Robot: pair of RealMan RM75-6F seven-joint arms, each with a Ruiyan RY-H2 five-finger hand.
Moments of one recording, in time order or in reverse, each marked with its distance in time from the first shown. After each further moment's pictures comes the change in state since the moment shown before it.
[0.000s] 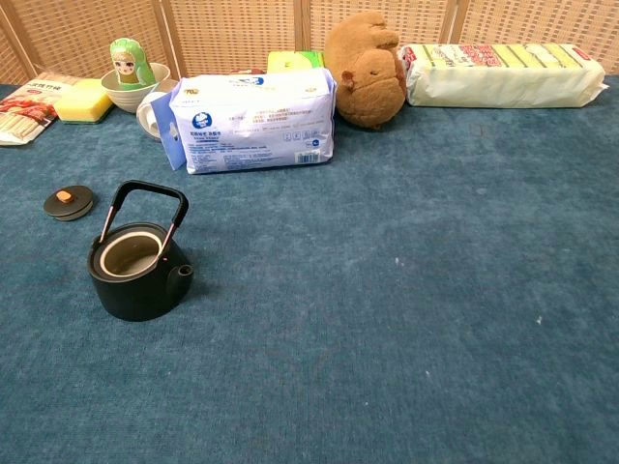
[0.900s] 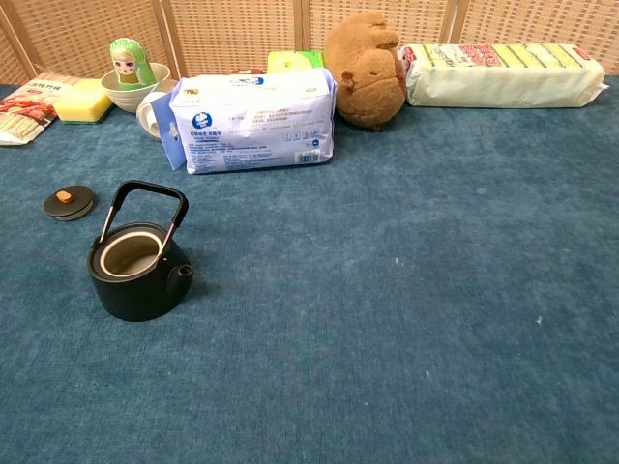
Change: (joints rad) left arm -0.242 0.023 -0.122 0.008 -0.342 -0.405 0.029; right arm 0.030 -0.023 0.017 0.024 0.082 -0.082 -0.005
